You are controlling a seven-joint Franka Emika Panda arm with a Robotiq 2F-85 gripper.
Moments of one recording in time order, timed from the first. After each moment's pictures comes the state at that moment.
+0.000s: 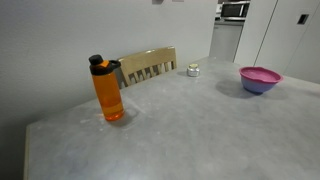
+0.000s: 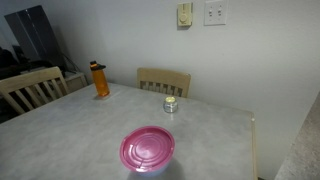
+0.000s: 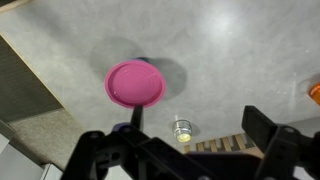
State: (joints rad) arm -0.16 -0.95 -0.16 -2.68 -0.11 2.08 0.05
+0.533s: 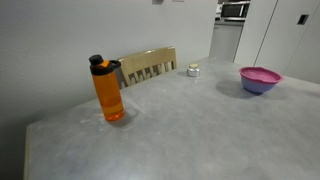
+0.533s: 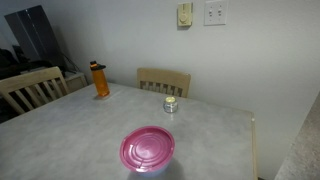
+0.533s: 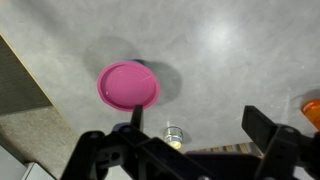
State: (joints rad) arm -0.14 -0.90 -0.16 -2.67 -0.11 2.10 -0.01
